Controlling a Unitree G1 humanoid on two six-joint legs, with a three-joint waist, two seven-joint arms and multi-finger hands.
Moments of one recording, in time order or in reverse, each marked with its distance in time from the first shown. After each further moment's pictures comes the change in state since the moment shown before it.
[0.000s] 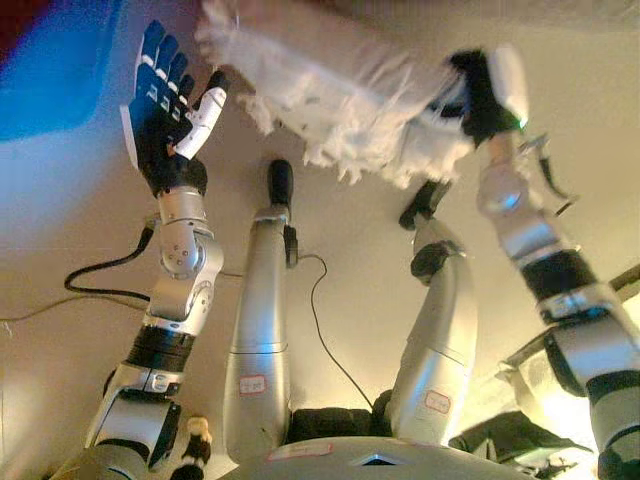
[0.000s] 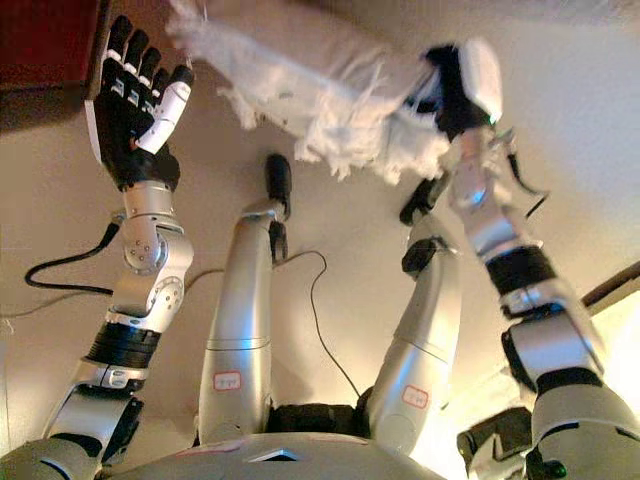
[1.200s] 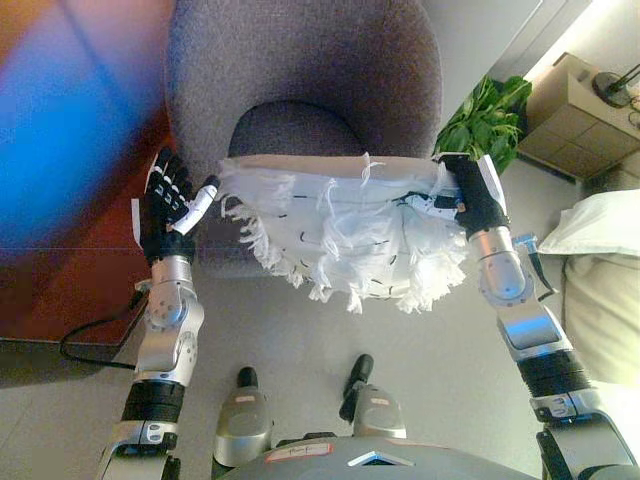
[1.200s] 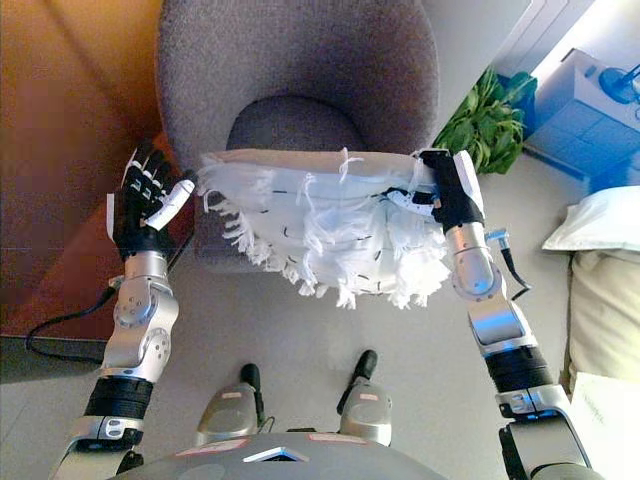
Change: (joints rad) left arm 0.299 -0.062 0.155 0.073 0.056 0.097 -0.210; right arm 0.440 0.069 -0.244 -0.327 0.120 -0.043 0.200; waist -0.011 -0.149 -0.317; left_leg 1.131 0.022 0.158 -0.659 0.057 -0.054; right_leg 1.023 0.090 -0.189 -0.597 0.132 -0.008
